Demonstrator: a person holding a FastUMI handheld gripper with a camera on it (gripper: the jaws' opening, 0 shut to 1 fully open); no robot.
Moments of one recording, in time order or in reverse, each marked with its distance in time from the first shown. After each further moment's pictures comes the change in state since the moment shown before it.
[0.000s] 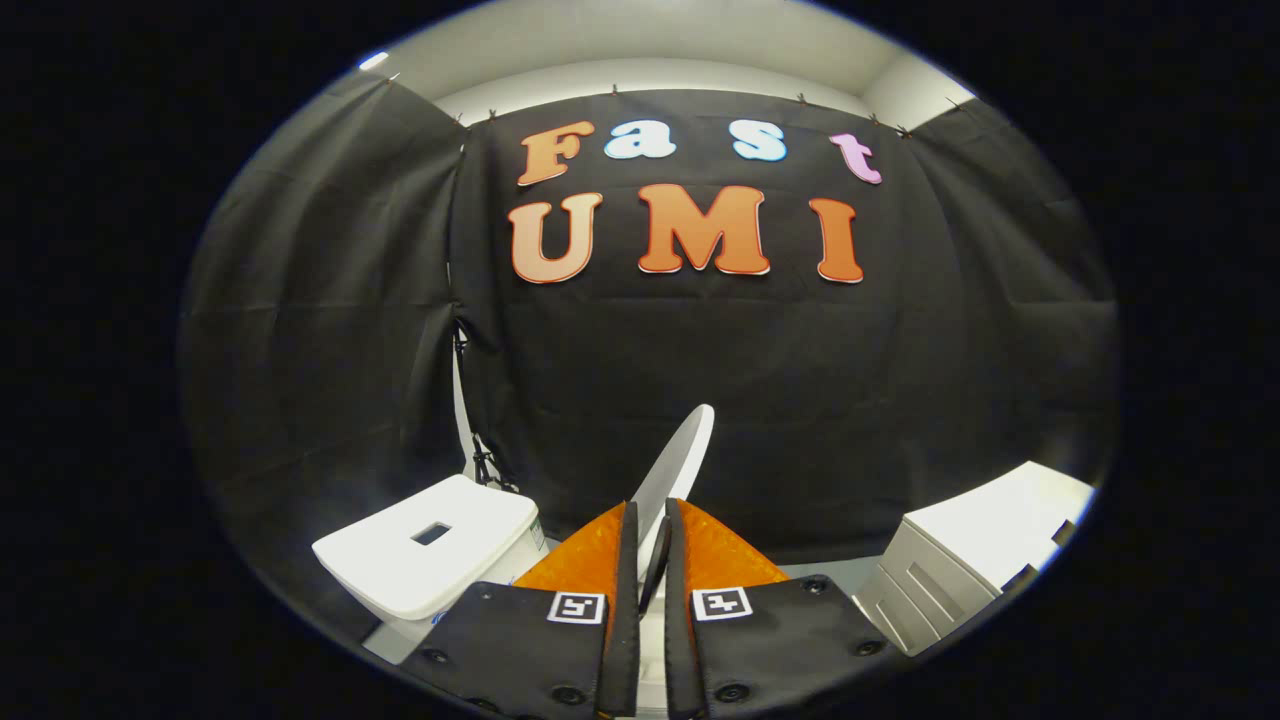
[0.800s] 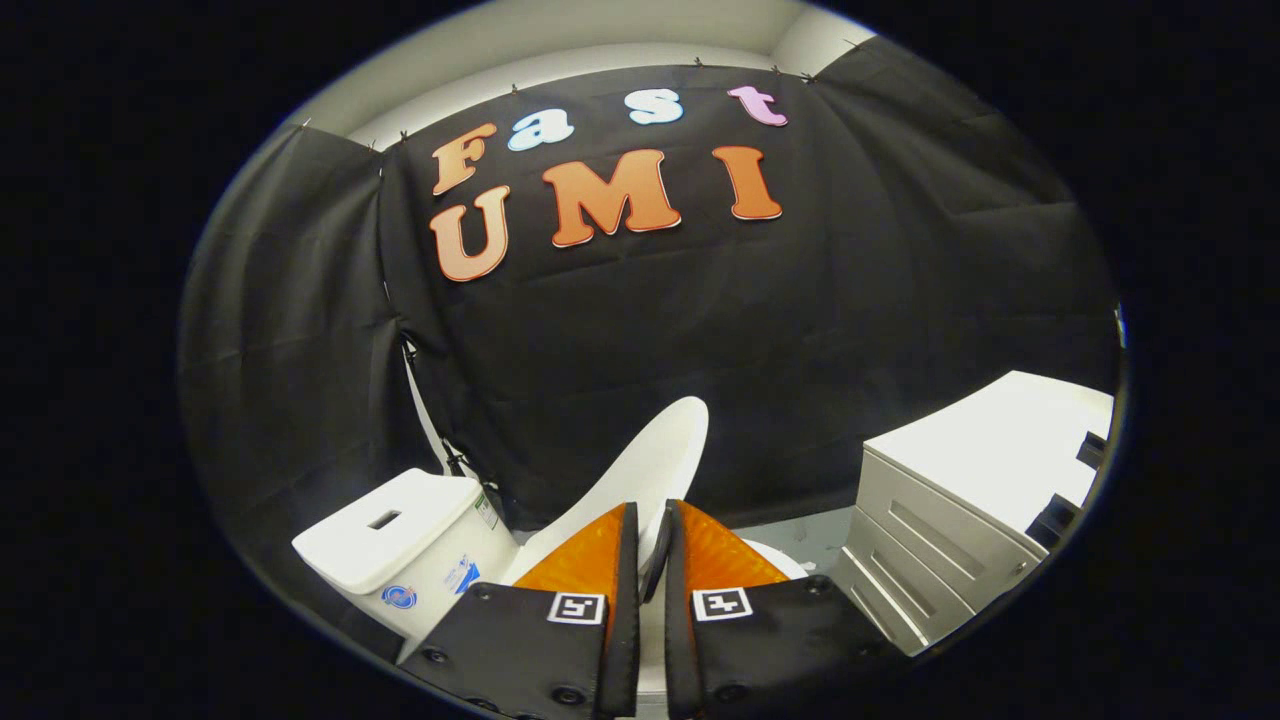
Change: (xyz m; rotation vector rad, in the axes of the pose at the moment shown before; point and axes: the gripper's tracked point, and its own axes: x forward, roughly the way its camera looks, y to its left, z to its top) arm -0.014 -0.126 -0.081 0.230 0.062 -0.077
